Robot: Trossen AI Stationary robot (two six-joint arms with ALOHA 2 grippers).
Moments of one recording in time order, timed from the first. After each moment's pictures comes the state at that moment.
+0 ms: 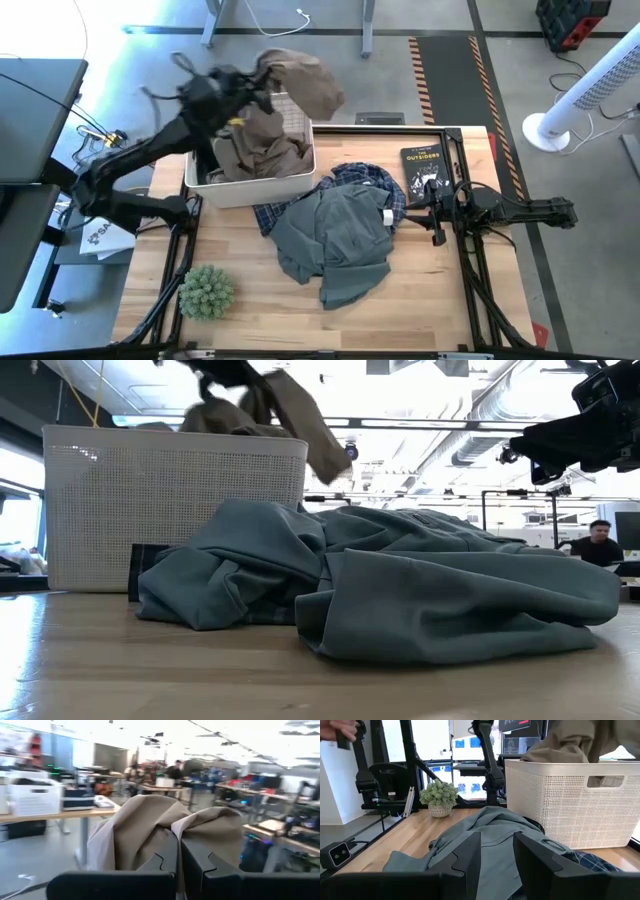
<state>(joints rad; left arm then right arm) 0.61 1.15 1.10 0.18 -0.26 -0.12 0.06 0.01 0.01 0.02 0.00 0.00</state>
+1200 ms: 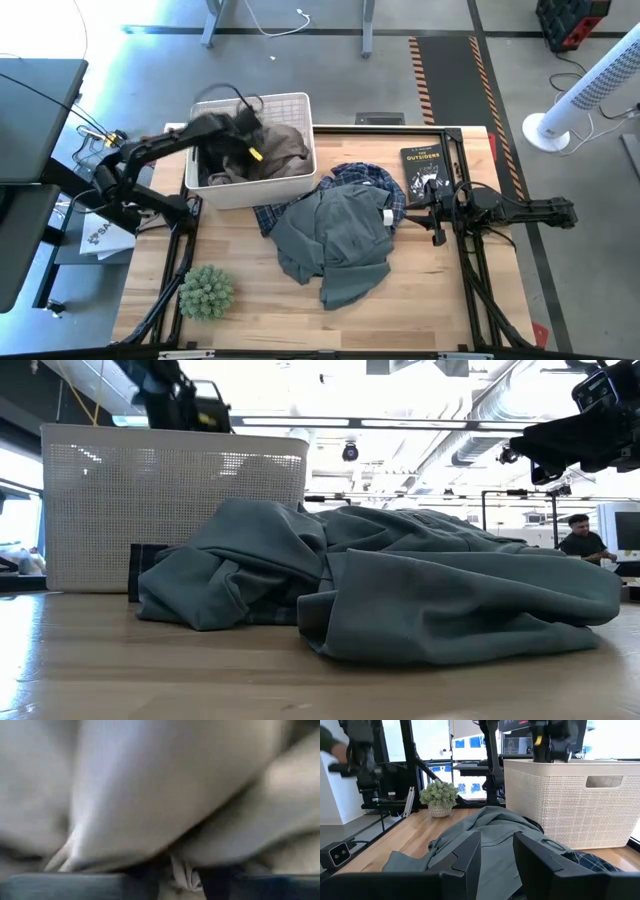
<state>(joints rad) 0.71 1.38 1.07 -1.01 0.04 -0.30 0.06 0.01 0.01 0.02 0.00 0.00</state>
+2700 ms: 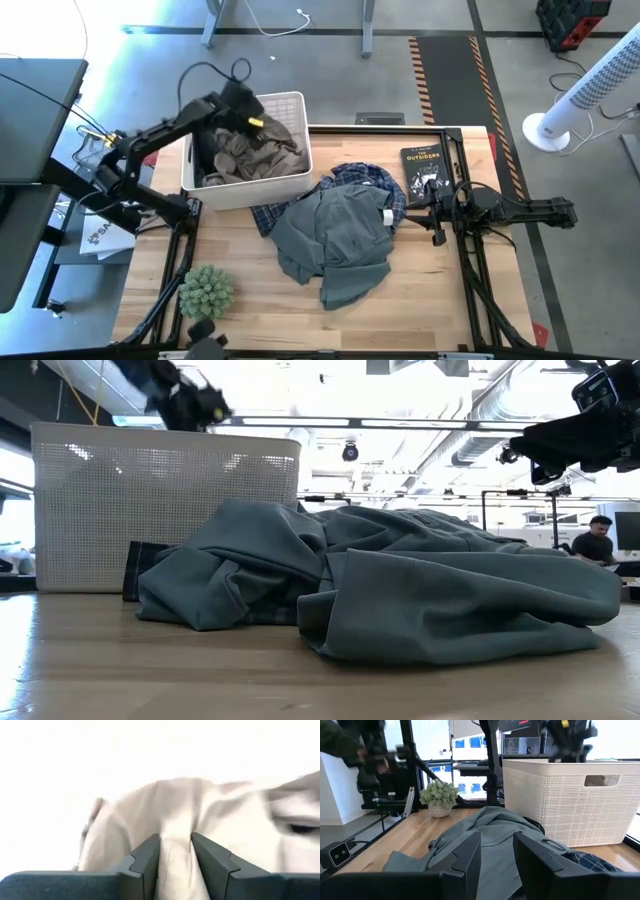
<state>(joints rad) 0.85 1.40 1.16 -0.68 -0.01 0.25 0.06 0.01 0.01 0.02 0.00 0.00</state>
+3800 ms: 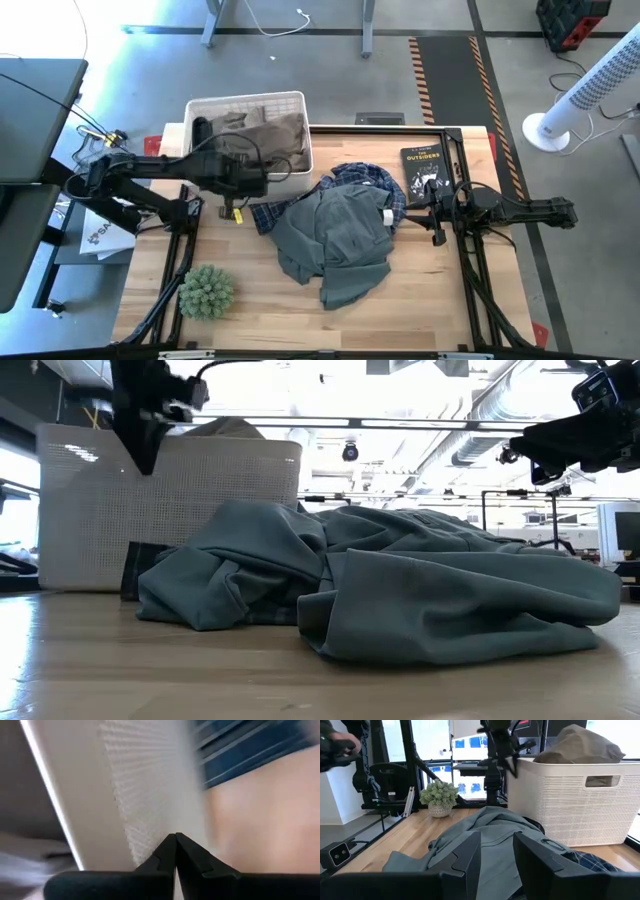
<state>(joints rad) 0.07 1.32 1.19 -1.39 -0.43 0.21 0.06 0.01 0.01 0.02 0.00 0.00</state>
